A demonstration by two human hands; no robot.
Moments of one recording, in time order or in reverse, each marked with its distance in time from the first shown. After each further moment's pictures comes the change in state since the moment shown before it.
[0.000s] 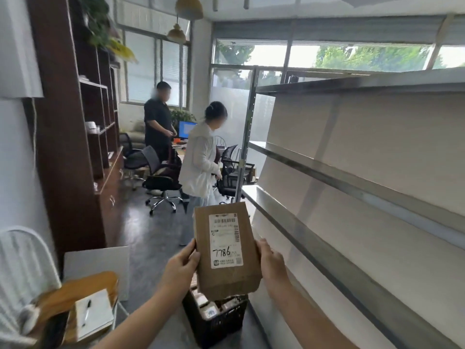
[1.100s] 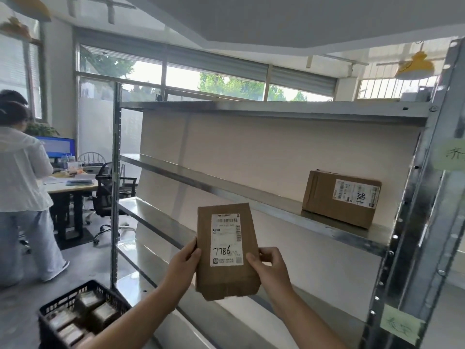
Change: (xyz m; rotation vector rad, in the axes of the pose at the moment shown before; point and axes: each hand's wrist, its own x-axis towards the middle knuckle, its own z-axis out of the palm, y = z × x) left_hand -0.266 0.097 0.268 -0.057 -0.582 0.123; right_hand -0.266 0.031 -0.354 0.086 0.464 -0.071
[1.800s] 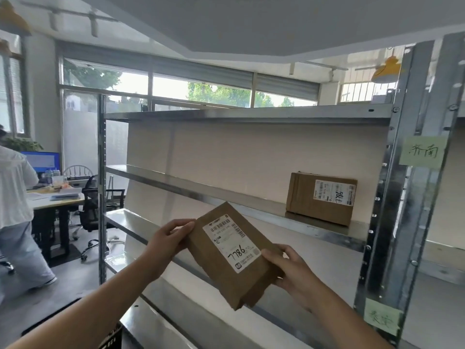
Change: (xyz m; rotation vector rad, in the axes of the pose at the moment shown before) left_hand 0.035 0.048 -0.004 -0.191 -0.045 0.080; right_hand 0.000 -0.019 -0.087 0.274 -0.185 0.148
